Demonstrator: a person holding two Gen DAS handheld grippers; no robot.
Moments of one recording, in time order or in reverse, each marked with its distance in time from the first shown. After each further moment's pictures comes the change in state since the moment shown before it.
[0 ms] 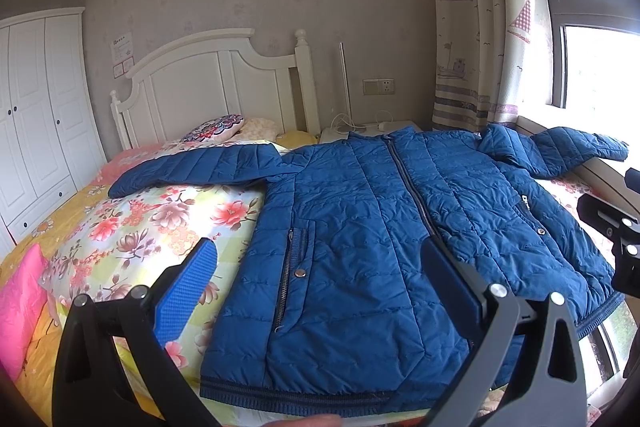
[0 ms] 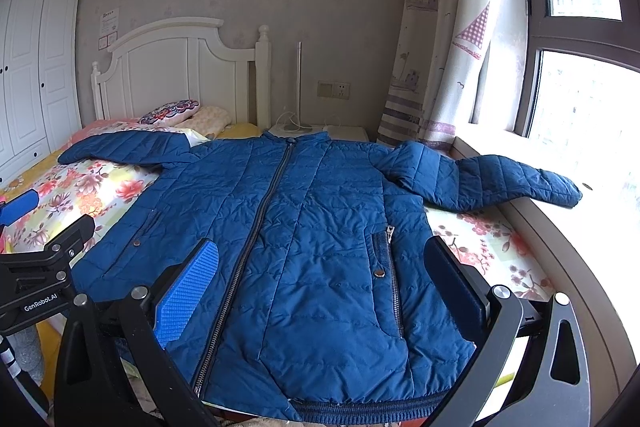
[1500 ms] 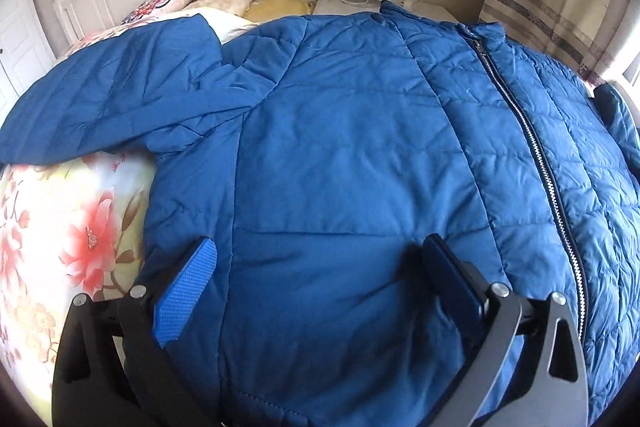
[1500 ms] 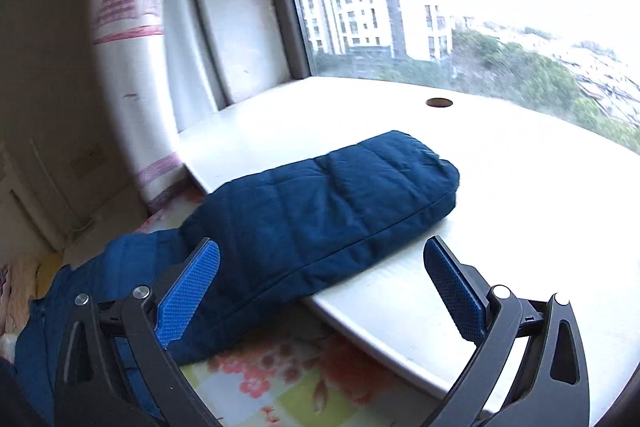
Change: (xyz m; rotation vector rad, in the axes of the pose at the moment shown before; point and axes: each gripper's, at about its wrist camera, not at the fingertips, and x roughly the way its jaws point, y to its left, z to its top) left arm 0.375 0.023 0.042 -0.061 0.538 -0.064; right arm 0.195 -0.374 0.051 0.697 0.121 -0.603
